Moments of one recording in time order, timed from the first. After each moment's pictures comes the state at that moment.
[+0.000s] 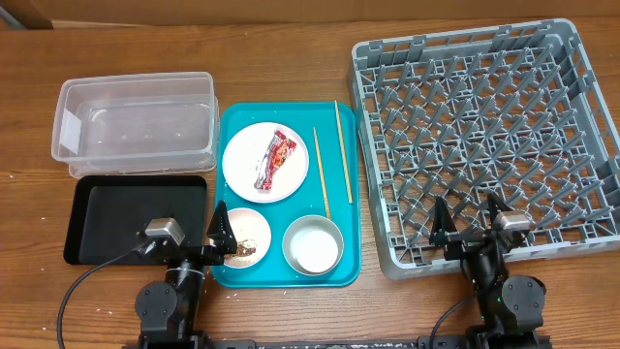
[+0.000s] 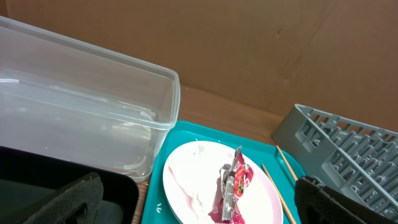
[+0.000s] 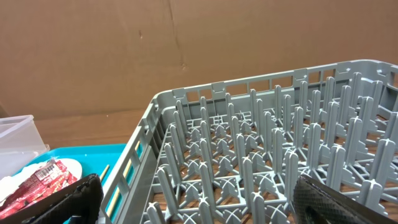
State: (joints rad) left arm 0.02 0.02 0.01 -0.07 0.09 -0.36; right arm 0.12 0.01 0.02 -0.03 -0.02 0.17
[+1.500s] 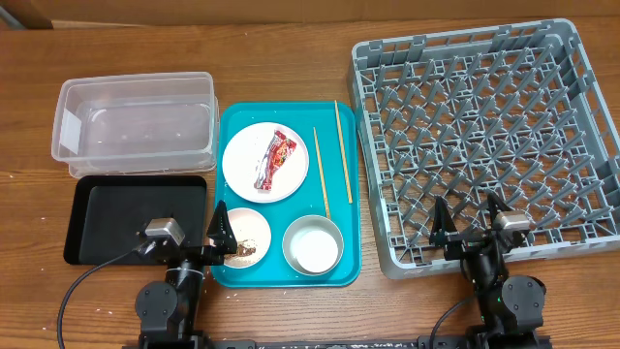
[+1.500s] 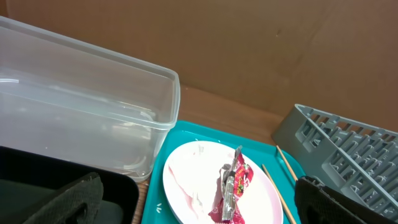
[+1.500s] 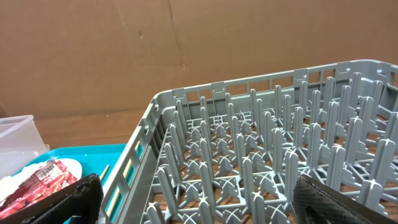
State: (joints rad) left arm 0.02 0.02 0.01 -0.07 0.09 -0.36; right arm 0.12 0.01 0.02 -0.03 -0.02 0.17
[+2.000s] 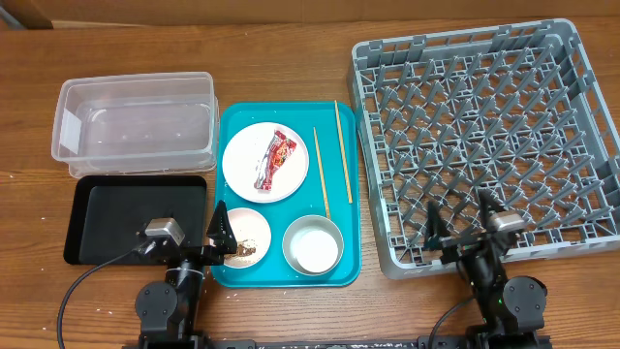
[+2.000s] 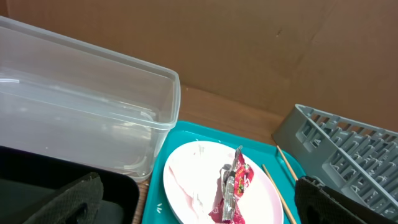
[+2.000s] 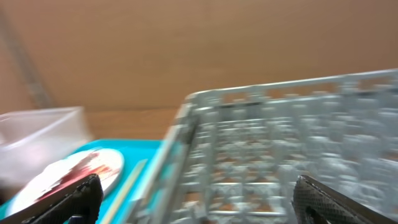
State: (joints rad) left arm 0.02 0.02 0.01 -0.07 0.09 -0.37; right arm 0.12 0.01 0.02 0.00 -0.18 0.17
